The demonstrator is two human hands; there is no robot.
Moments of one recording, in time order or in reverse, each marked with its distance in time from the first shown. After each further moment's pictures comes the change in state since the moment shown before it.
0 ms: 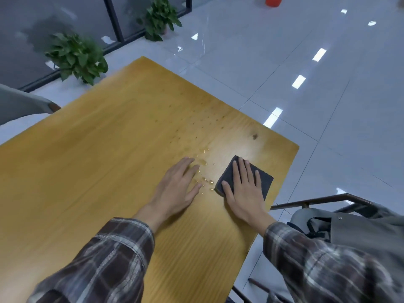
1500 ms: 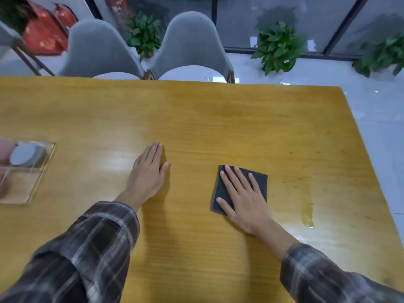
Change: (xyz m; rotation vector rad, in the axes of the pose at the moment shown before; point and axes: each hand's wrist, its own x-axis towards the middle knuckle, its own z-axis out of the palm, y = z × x) left_hand -0.199 -0.100 -0.025 0.099 0.247 -1.316; right_hand 0.109 -0.179 0.016 -0.099 -0.258 -1.270
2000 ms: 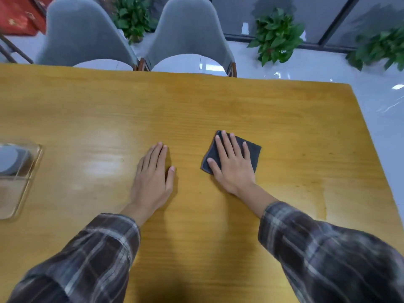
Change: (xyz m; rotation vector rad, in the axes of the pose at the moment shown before) left_hand 0.001 -0.010 0.016 -0.088 0.147 0.047; right_hand 0.124 -0.029 -0.006 -0.035 0.020 0.186
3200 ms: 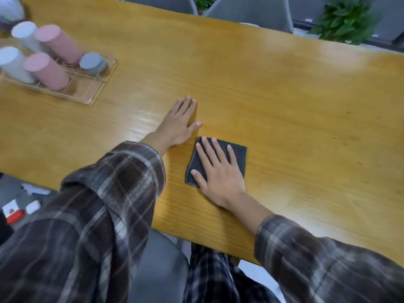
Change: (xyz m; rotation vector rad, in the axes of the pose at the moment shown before) left_hand -0.092 -0.020 -0.028 -0.067 -0.301 -0.140; right_hand -0.204 -0.114 0.041 -0.003 -0.068 -0.436
